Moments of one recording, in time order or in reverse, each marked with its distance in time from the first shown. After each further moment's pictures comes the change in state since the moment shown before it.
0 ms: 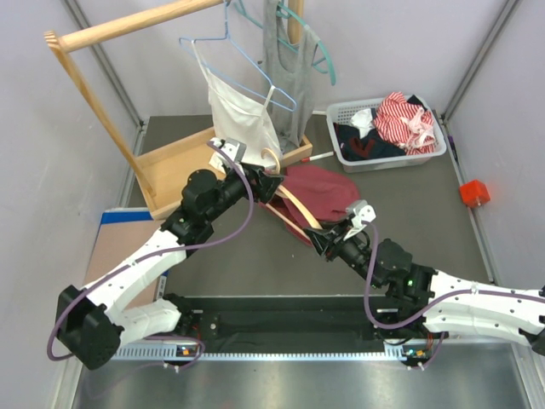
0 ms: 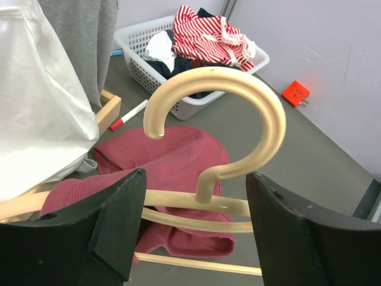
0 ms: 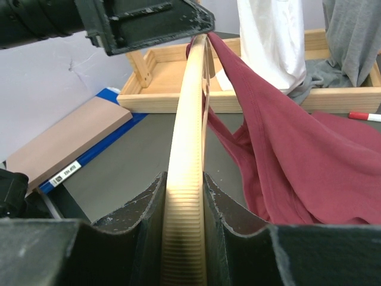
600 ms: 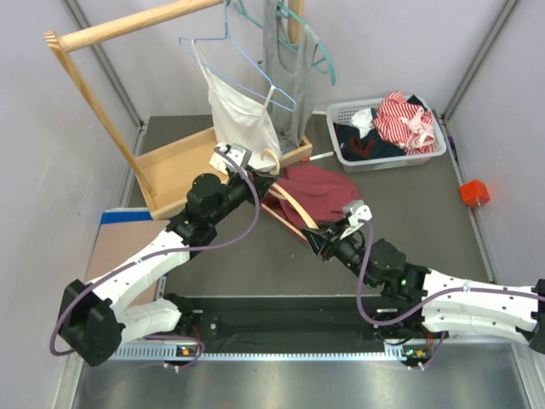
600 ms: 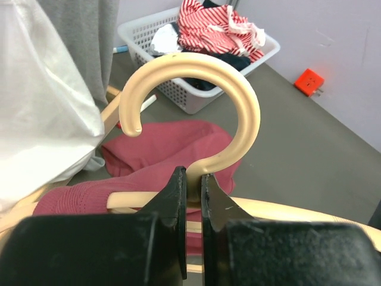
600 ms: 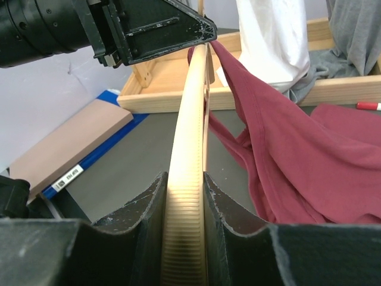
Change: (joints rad) left arm -0.011 0.032 -0.041 0.067 0.001 0.064; right arm -0.005 0.046 -0.021 0.070 0.009 0.042
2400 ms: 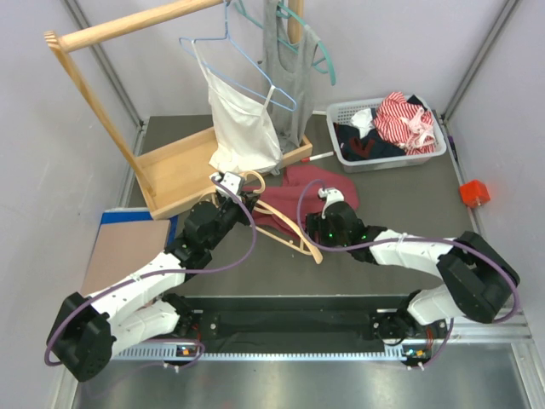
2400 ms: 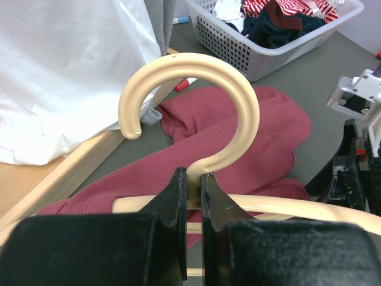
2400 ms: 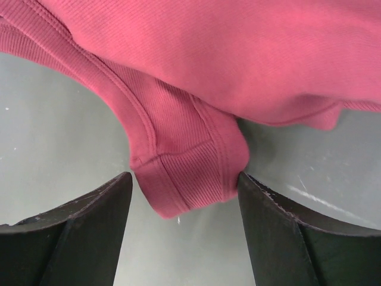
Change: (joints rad) left arm -0.024 -0.131 -0.286 0.113 -0.222 0.136; right arm -0.451 0.606 0.146 -0.328 -0.375 0.208
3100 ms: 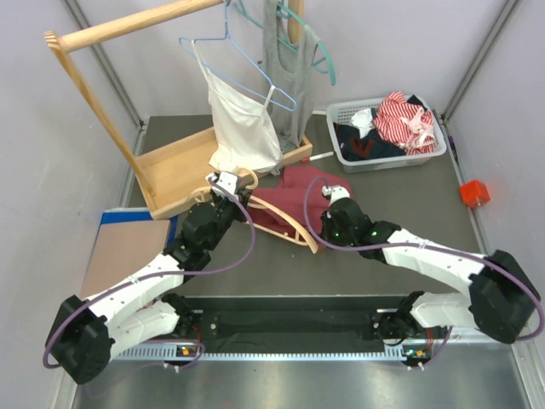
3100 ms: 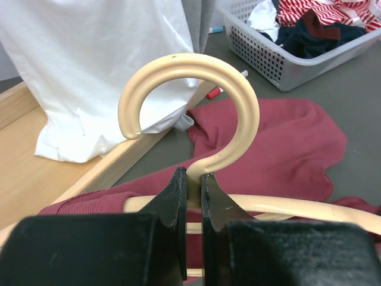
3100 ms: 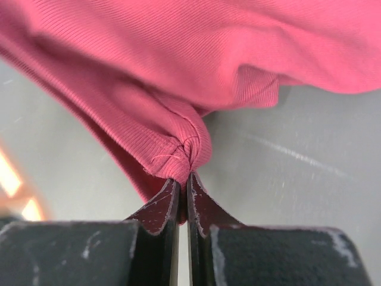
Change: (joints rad) left arm -0.002 -0.022 -0.002 0.001 -0.103 0.054; right arm 0.031 -0.105 0.107 -0.310 0.062 -0.018
